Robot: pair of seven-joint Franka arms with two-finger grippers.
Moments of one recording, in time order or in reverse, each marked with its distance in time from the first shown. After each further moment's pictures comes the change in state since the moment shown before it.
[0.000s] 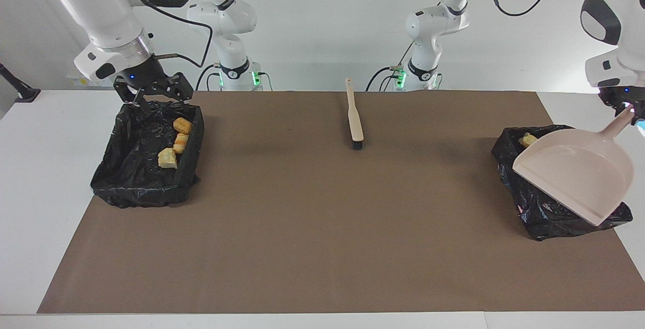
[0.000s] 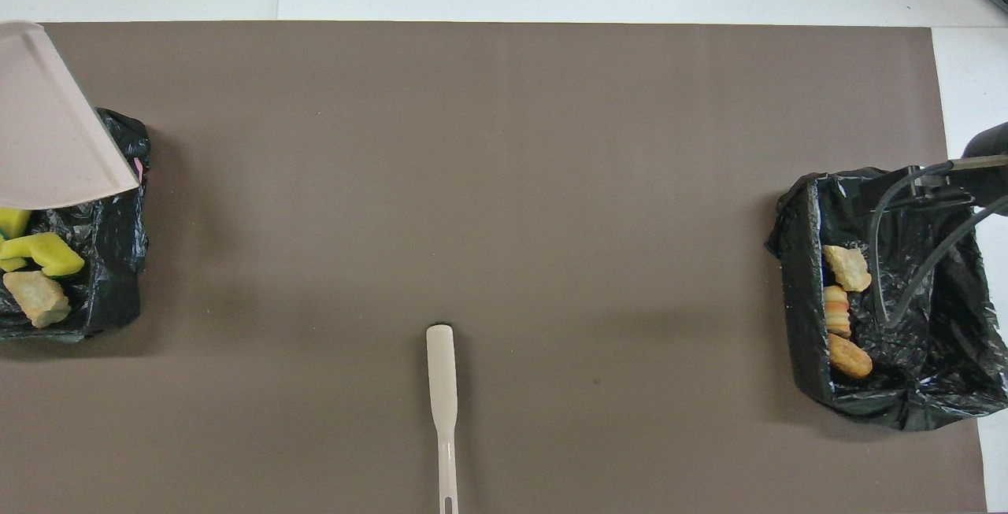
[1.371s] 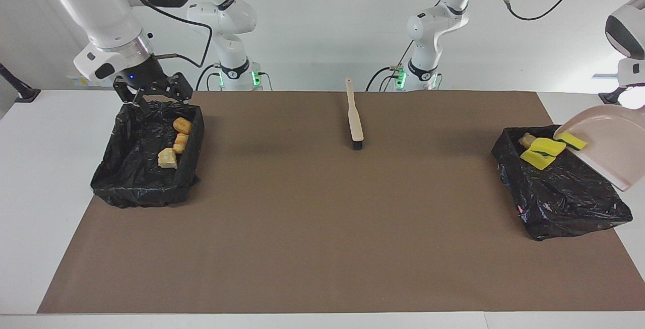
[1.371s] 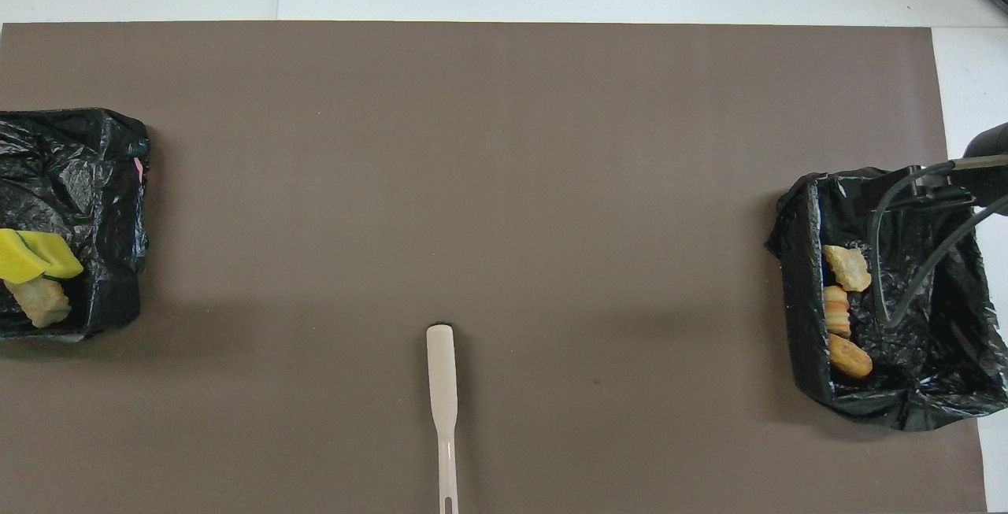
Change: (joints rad) left arm 0.168 0.052 0.023 -0.034 0.403 0.106 0.262; right arm 0.000 0.000 -0.001 0.000 0.000 0.000 0.000
